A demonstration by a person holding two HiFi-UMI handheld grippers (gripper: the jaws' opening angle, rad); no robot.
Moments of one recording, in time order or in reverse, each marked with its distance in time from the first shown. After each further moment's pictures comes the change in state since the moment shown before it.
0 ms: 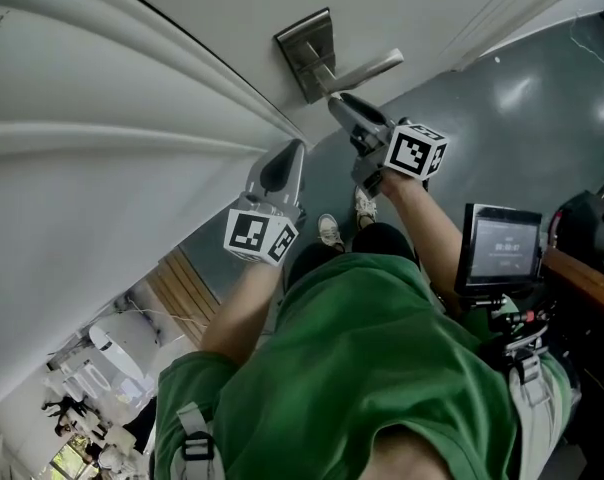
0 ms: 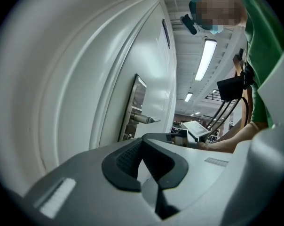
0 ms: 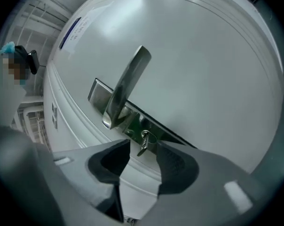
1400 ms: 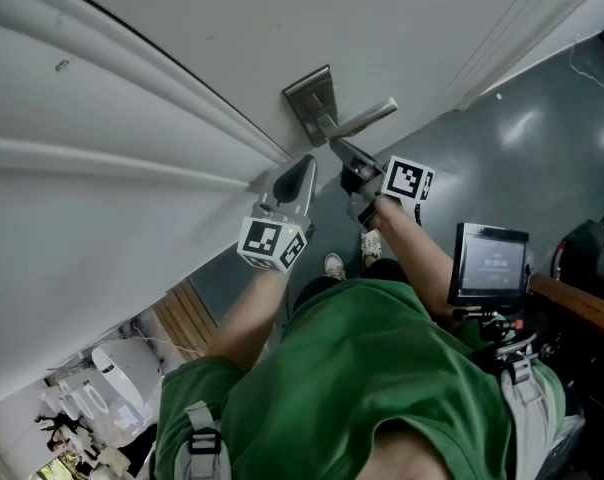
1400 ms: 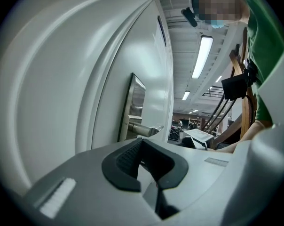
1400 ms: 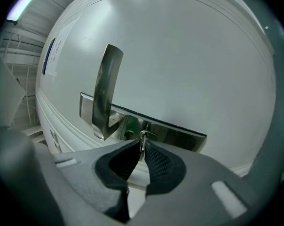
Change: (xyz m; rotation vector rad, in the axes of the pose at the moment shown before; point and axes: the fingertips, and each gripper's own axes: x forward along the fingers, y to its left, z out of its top) left arm 0.026 0.006 0.019 0.083 -0.009 -0.033; right arm 0.017 0.008 -0.012 0.236 -0.011 0.076
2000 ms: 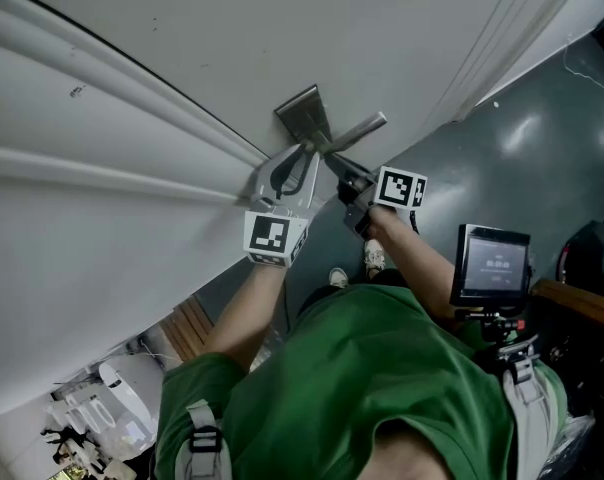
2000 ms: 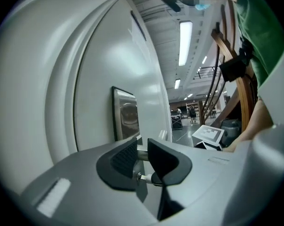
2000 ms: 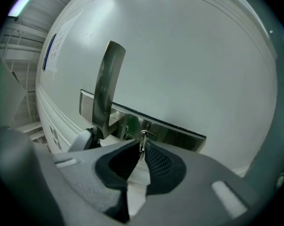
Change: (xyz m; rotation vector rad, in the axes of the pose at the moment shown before) left arm 0.027 0.008 0.037 0.282 0.013 0.005; right arm 0.010 -0.012 -0.012 0.005 0.037 -0.042
